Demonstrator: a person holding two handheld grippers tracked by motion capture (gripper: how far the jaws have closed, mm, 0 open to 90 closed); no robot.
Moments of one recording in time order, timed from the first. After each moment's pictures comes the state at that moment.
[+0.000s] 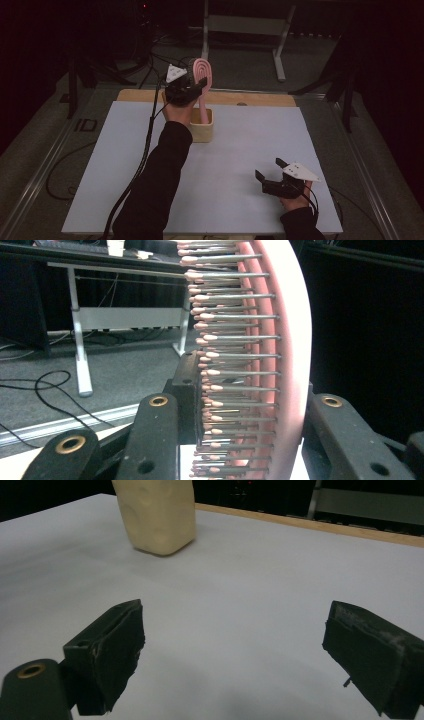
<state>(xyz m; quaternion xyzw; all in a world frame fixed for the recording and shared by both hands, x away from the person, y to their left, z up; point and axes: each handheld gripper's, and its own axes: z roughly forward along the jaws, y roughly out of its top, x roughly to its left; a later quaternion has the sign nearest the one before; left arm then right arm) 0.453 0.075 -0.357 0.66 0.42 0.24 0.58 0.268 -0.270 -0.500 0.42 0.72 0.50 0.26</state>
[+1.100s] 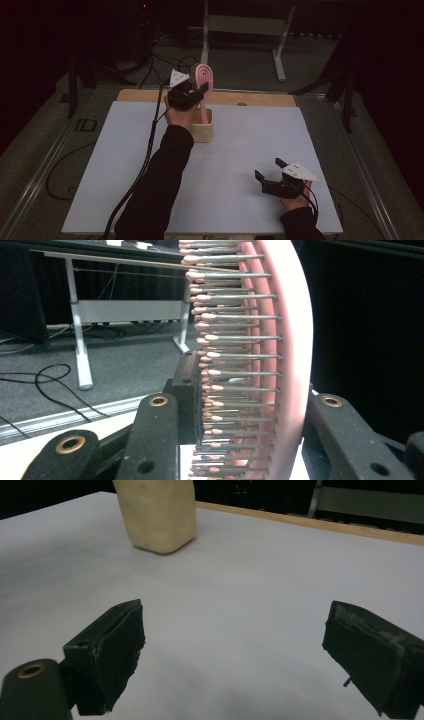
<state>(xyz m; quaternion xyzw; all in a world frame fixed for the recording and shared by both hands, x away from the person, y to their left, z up) 0.452 0.071 -0.371 0.66 0.42 0.23 0.57 0.268 -0.269 -0.501 0.42 0.72 0.49 0.26</state>
